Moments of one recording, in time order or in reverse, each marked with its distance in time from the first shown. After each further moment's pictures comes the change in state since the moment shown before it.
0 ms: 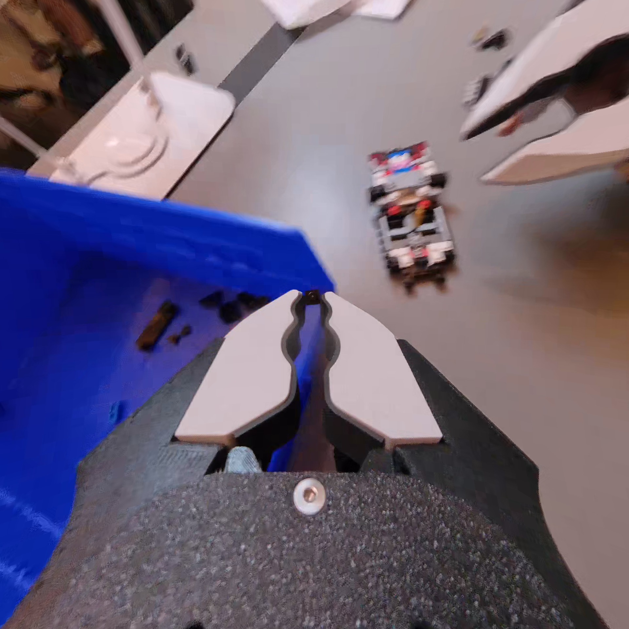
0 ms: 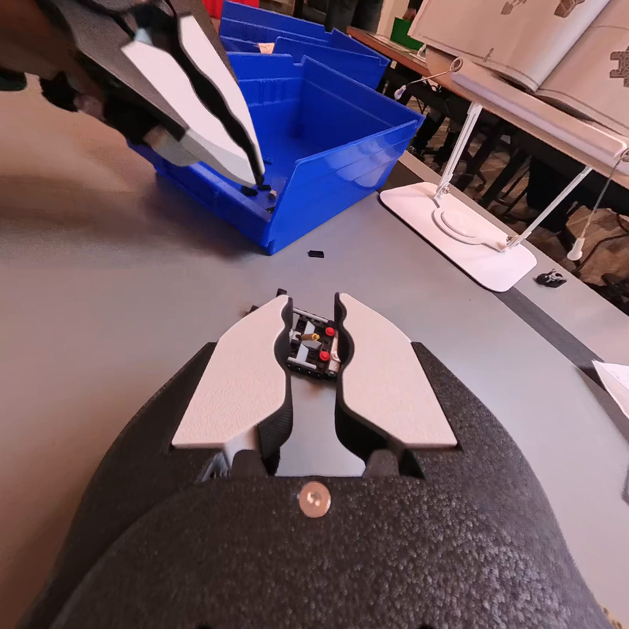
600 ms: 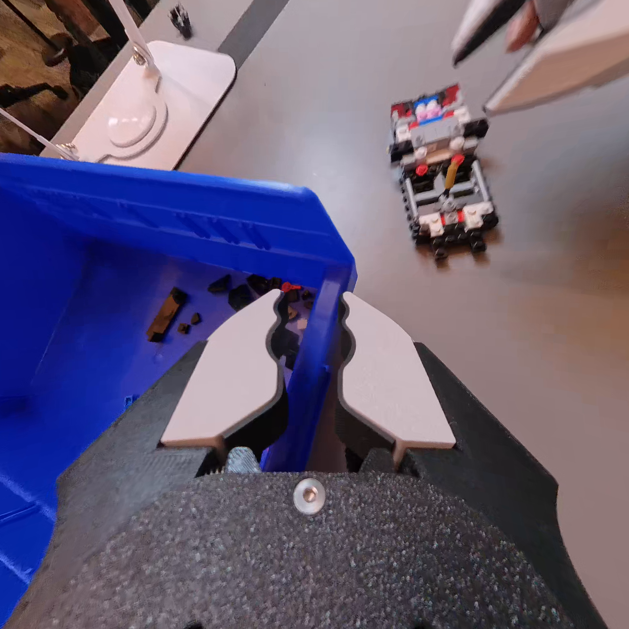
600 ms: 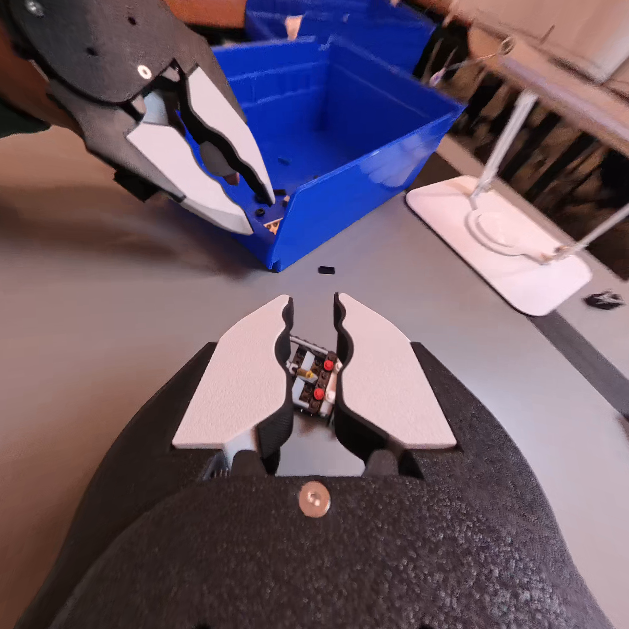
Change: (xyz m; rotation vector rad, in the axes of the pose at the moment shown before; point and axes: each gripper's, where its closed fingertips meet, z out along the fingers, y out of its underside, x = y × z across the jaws) left arm -0.009 0.021 0.012 -0.054 -0.034 0.075; right arm 0.006 -0.019 0.029 -0.089 -0.132 0.023
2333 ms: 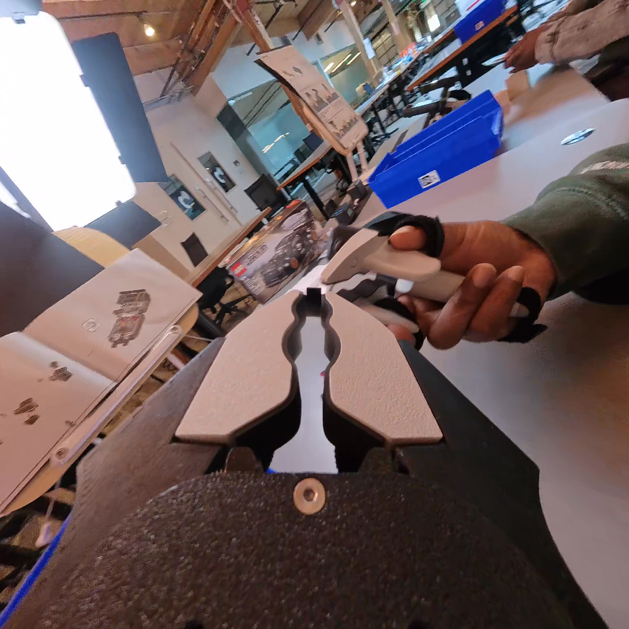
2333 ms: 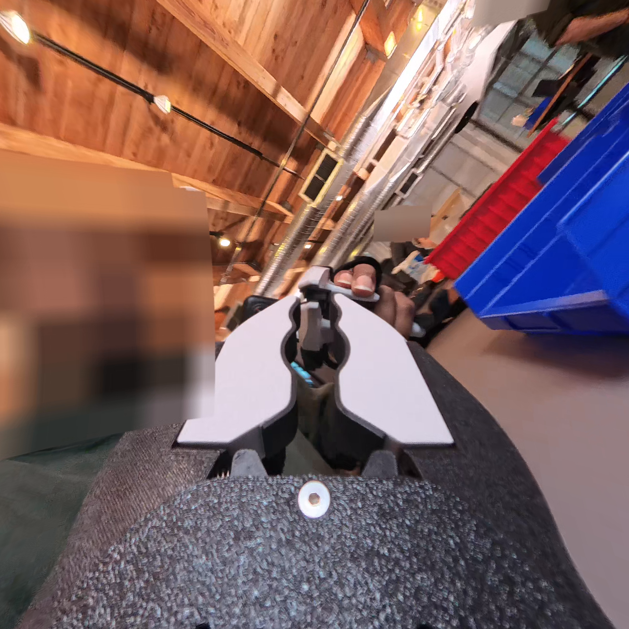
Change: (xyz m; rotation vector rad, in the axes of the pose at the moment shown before) left arm 0.103 -0.129 -0.088 0.813 -0.013 0.408; right arm -0.055 -0.070 -0.078 0.733 -0.931 1.089
